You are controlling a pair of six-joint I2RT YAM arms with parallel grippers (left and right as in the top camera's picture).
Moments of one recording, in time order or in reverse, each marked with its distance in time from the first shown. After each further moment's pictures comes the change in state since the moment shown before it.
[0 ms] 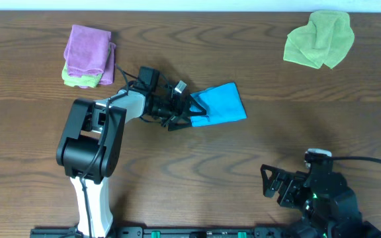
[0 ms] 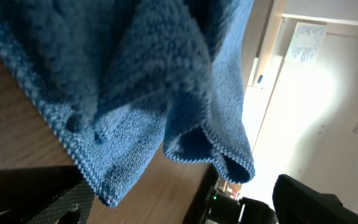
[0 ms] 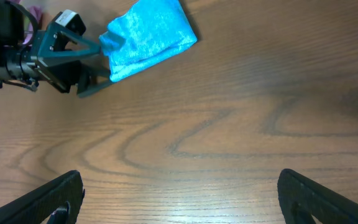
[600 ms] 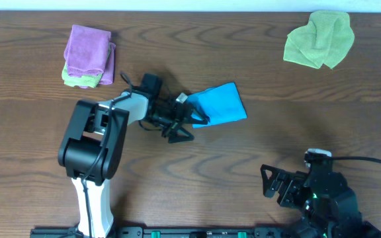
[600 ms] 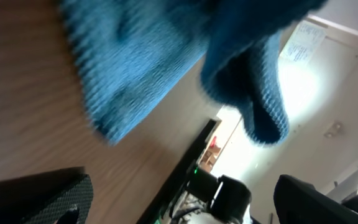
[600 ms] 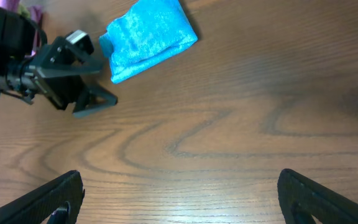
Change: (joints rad) left arm -0.034 -0.010 -0.020 -0.124 0.032 -0.055; right arm 0.000 0.000 0.000 0.000 0.000 0.000
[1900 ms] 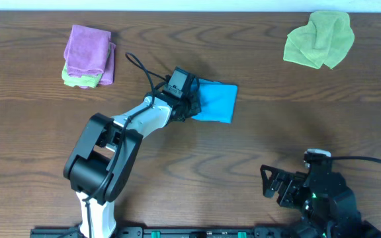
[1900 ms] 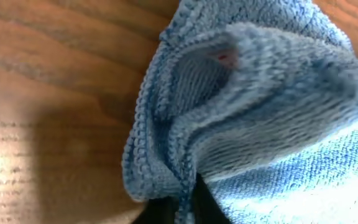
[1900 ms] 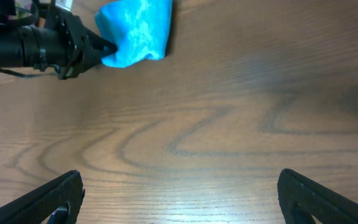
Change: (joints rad) left arm -0.198 -0.100 0.038 0.190 -0.988 -0.221; right arm 0.000 0.000 -0.006 -0.002 0.000 0.003
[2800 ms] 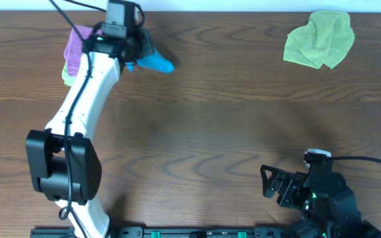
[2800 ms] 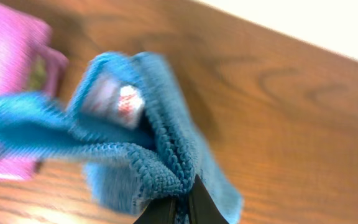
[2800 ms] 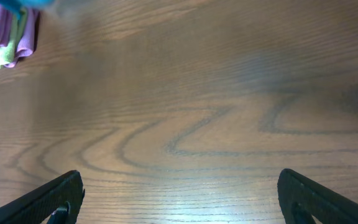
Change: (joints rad) left arm 0.343 -0.100 0.510 -0.393 -0.117 0.311; right arm 0.000 0.000 0.000 0.000 0.000 0.000
